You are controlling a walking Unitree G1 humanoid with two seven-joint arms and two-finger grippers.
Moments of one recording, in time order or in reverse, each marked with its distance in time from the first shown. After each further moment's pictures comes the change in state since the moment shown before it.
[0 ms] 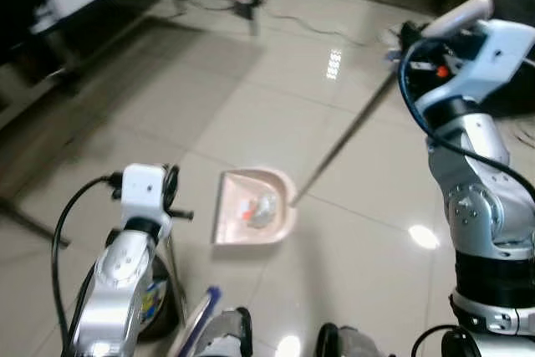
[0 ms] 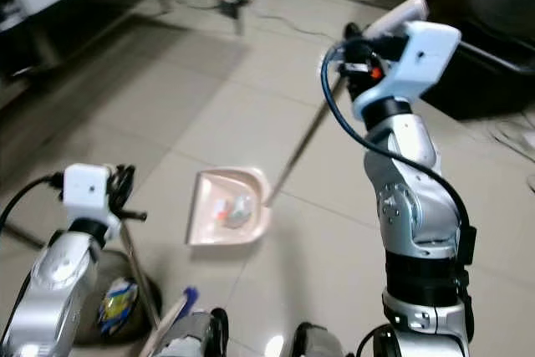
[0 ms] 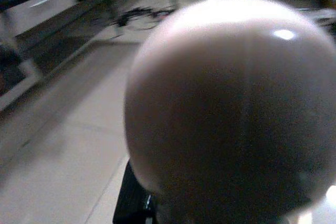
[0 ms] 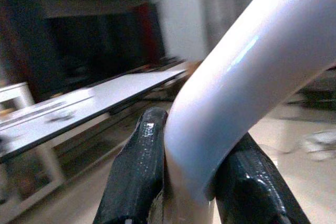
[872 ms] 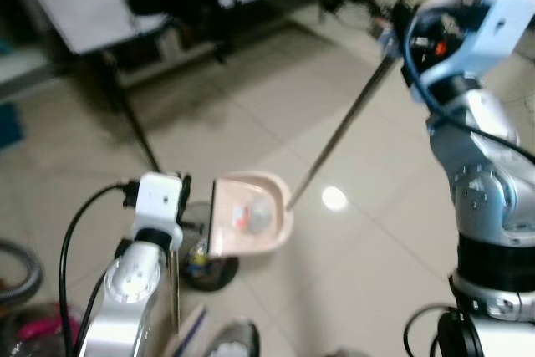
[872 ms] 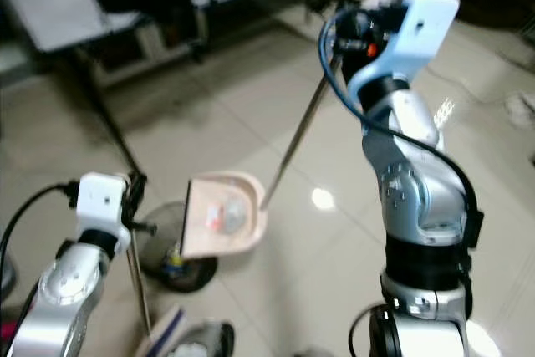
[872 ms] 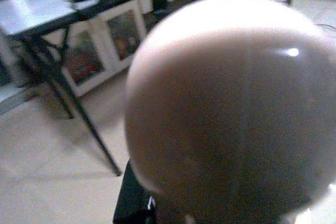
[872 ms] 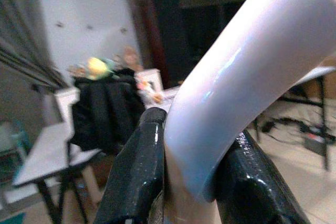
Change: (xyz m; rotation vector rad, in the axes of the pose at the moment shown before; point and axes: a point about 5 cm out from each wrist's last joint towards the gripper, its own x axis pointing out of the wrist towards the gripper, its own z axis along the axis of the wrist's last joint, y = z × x) left arm -0.011 -0.021 0.008 0.055 -0.002 -0.063; right arm 0.013 0.010 0.023 0.009 -0.012 0.027
